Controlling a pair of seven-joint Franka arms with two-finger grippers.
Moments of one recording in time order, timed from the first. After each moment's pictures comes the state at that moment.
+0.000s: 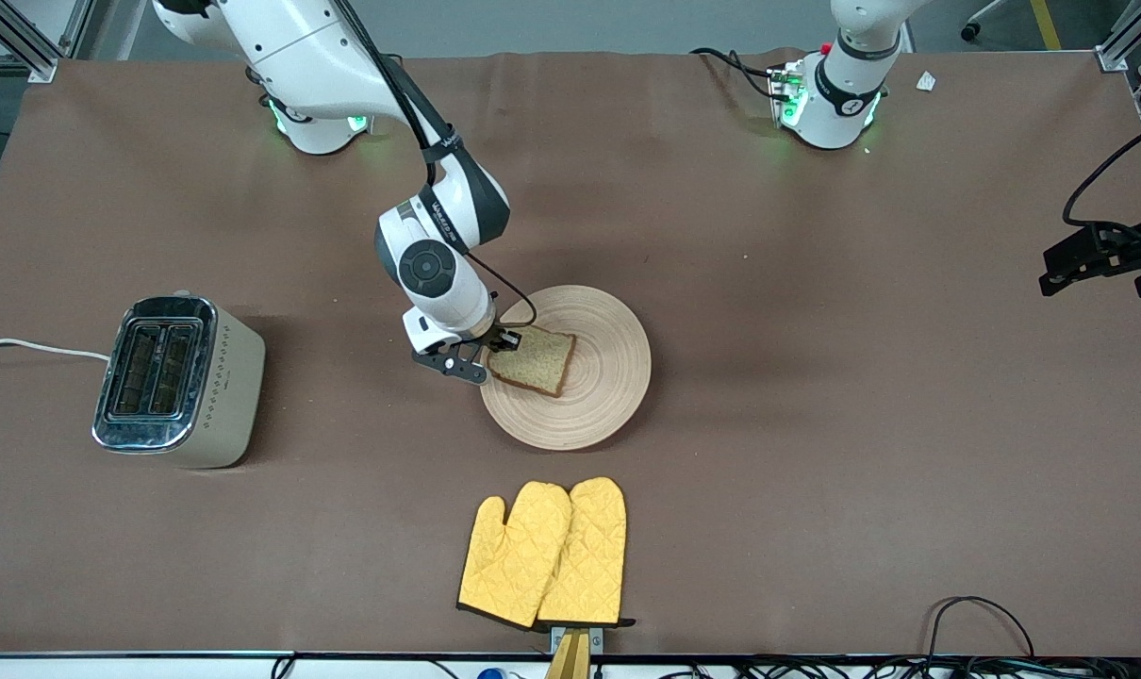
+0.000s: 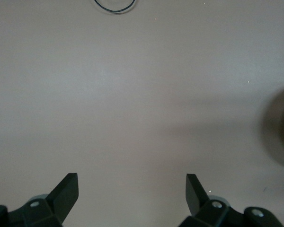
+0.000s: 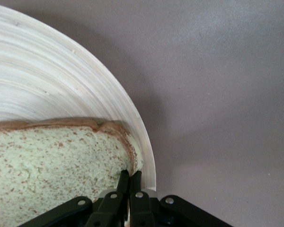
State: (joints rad) left arm 0.54 0.19 -0.66 -1.33 0.15 1.51 -0.03; right arm 0.63 0.56 -0.02 -1.84 0.17 2.39 0.84
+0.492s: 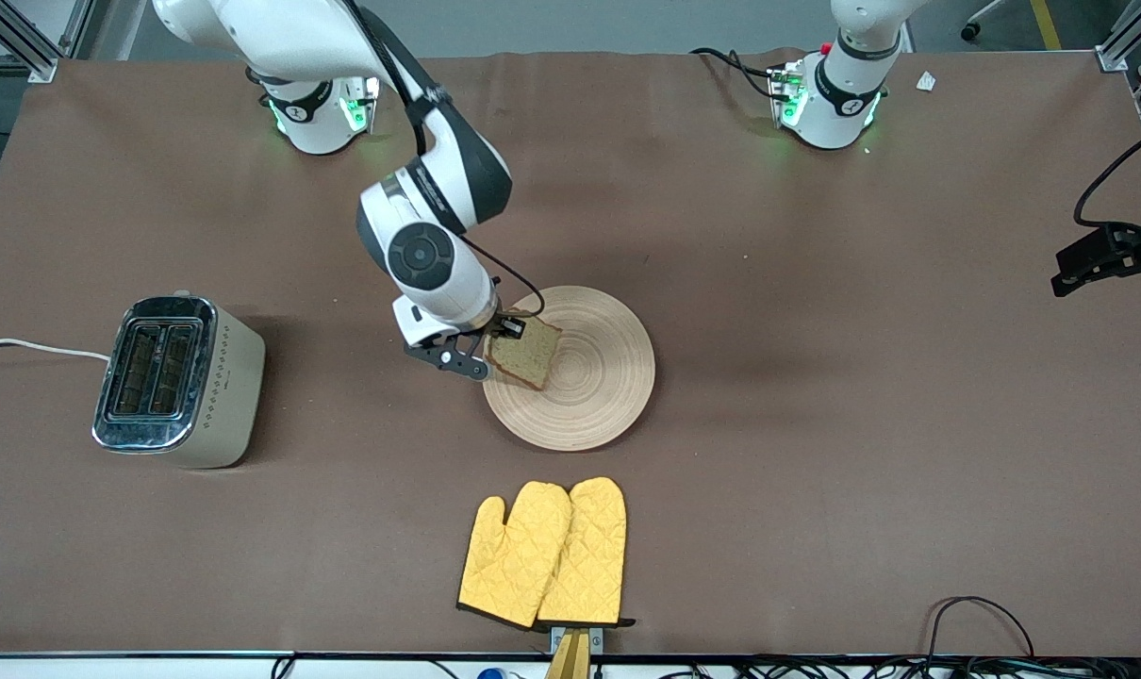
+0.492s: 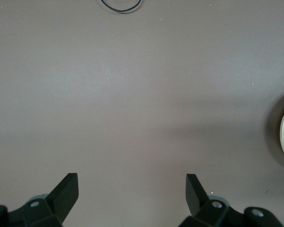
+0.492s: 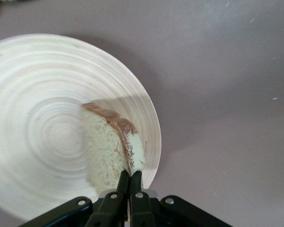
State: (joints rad) left arm 0.55 0.19 -0.65 -1.33 0.15 1.51 -0.03; right arm 0.62 0.47 -0.04 -1.61 0.17 2.00 0.88
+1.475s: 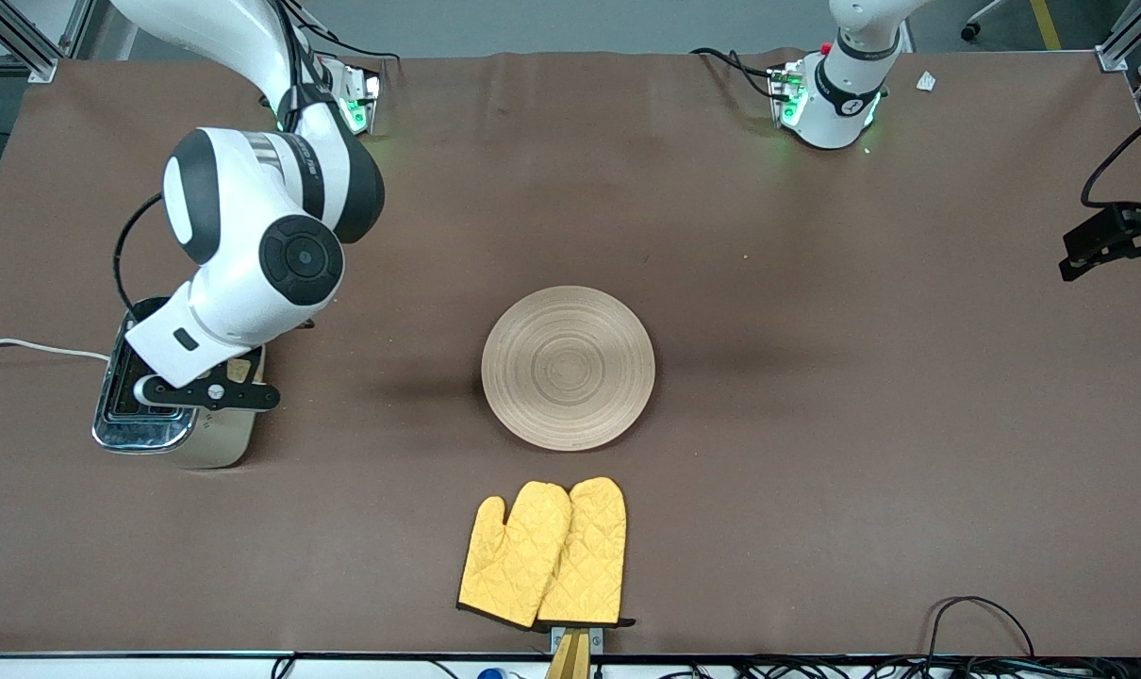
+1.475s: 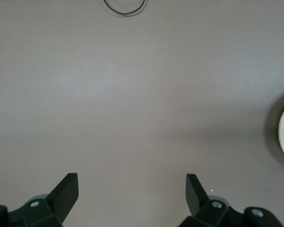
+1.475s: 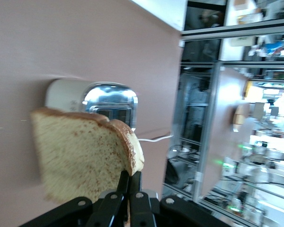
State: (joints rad) left arm 0.40 0.13 -0.49 -1.31 0.13 1.46 -0.03; right arm 0.47 0.46 -0.08 -1.30 -0.80 1.37 0.28
